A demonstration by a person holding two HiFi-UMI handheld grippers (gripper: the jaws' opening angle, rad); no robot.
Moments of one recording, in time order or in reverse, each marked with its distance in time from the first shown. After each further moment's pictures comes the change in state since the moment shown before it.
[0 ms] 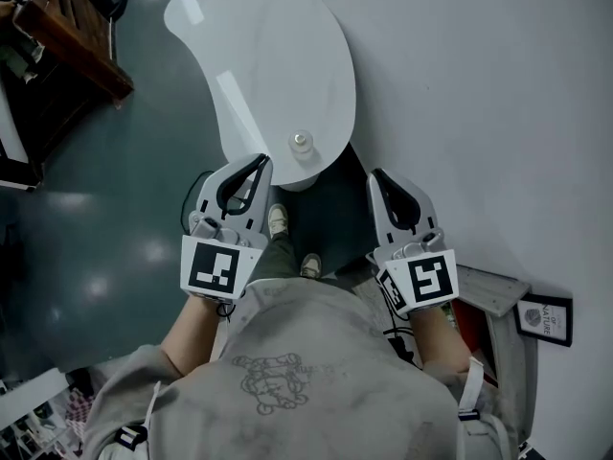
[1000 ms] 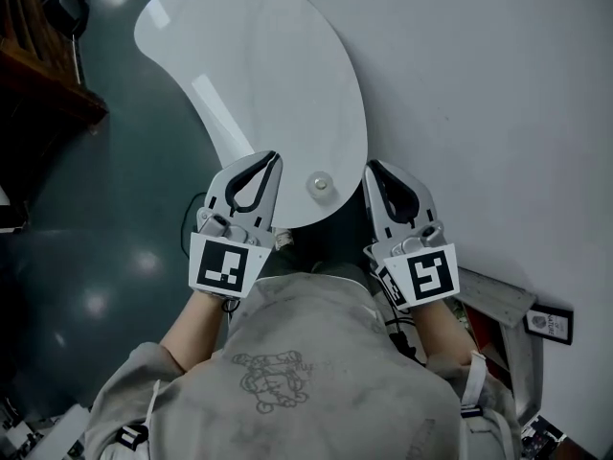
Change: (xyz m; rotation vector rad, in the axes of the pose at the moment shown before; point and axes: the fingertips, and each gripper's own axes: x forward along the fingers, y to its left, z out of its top) left arm 0.101 0.127 -0.022 -0.034 -0.025 -0.158; right arm 0.163 -0.004 0.026 -0.031 0.030 -0.081
